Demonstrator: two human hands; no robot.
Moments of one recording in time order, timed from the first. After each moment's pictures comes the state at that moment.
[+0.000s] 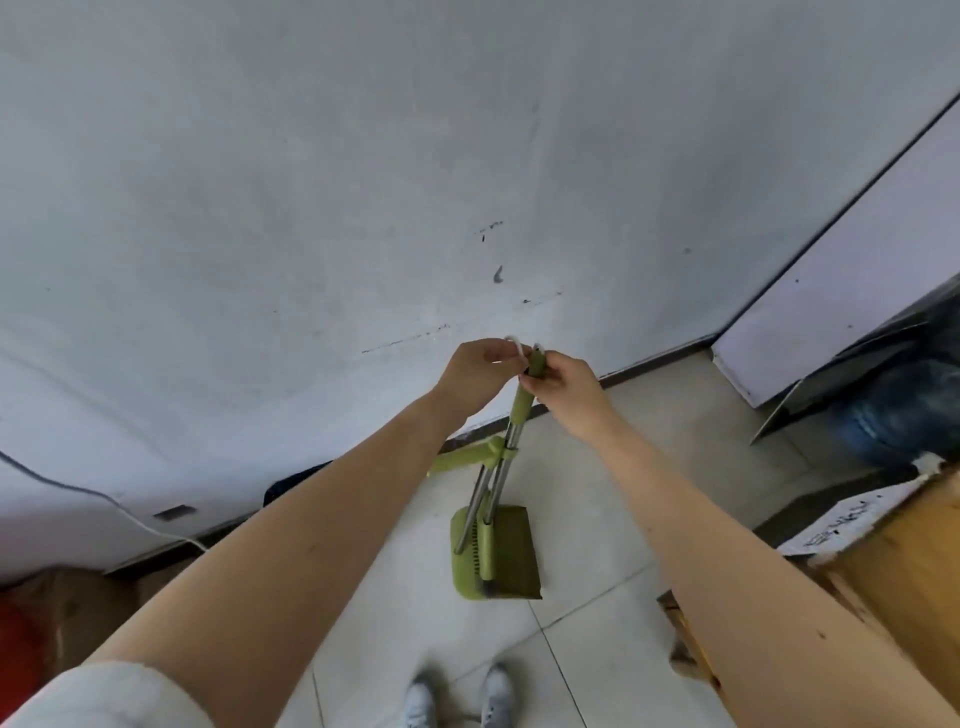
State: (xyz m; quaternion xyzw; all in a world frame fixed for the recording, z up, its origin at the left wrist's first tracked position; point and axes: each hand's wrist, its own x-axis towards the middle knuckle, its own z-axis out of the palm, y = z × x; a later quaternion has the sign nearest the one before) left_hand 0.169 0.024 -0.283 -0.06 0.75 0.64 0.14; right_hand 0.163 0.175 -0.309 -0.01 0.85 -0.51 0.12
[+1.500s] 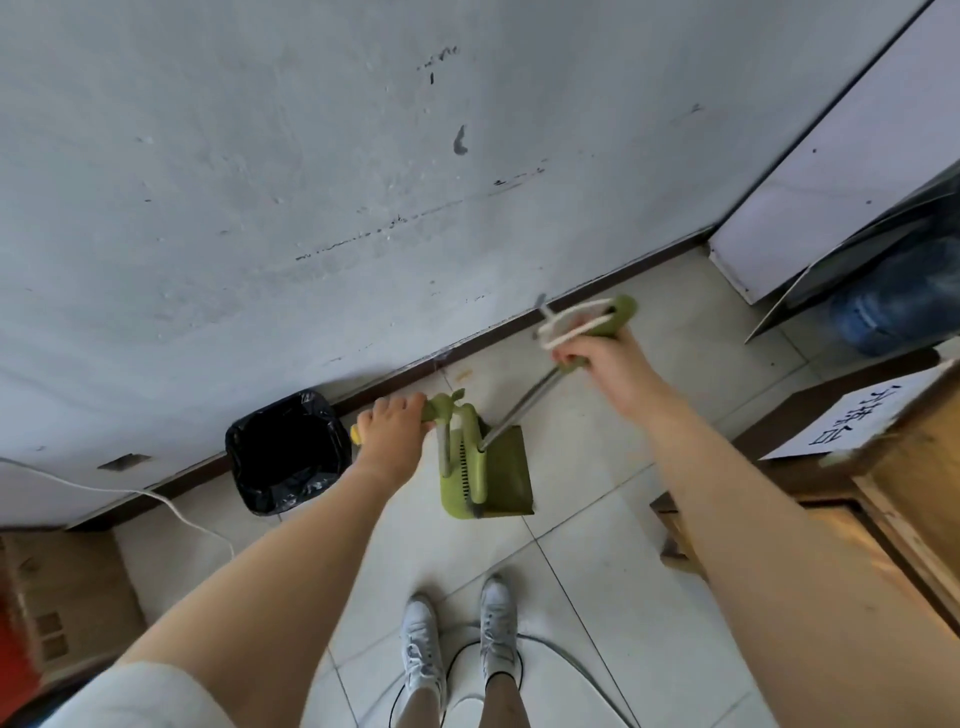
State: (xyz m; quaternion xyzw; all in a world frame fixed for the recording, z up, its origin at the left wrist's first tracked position) left_hand 0.241 -0.006 -0.521 0.02 0.98 0.13 0.18; right_hand 0.194 0.241 -0.392 0.10 0.75 -0.63 0.19
